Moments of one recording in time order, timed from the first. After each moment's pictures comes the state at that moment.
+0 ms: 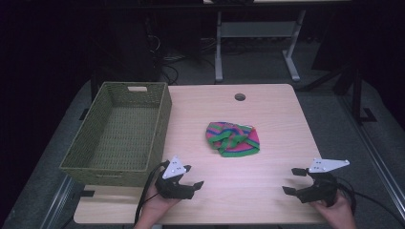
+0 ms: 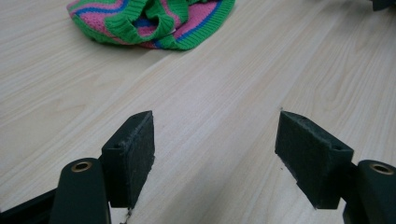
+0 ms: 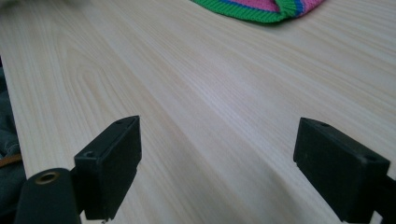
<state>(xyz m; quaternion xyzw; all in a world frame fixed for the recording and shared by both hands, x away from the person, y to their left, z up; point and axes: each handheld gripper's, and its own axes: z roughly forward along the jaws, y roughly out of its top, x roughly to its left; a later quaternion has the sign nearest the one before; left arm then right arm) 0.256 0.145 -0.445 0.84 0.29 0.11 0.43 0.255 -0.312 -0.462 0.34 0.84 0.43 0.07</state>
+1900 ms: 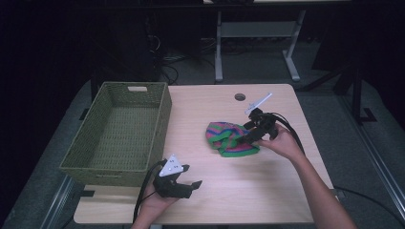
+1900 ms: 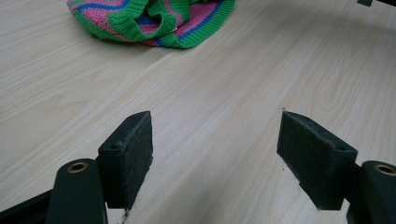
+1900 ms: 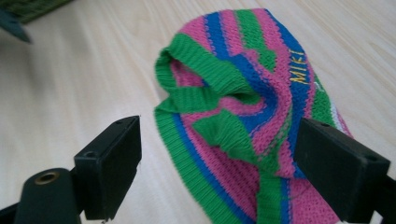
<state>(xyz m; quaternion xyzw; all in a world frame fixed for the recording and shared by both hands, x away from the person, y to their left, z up) 0.260 0.152 -0.444 0.84 0.30 0.10 0.44 0.432 -0.171 -0.400 0.27 0.91 0.33 0.00</state>
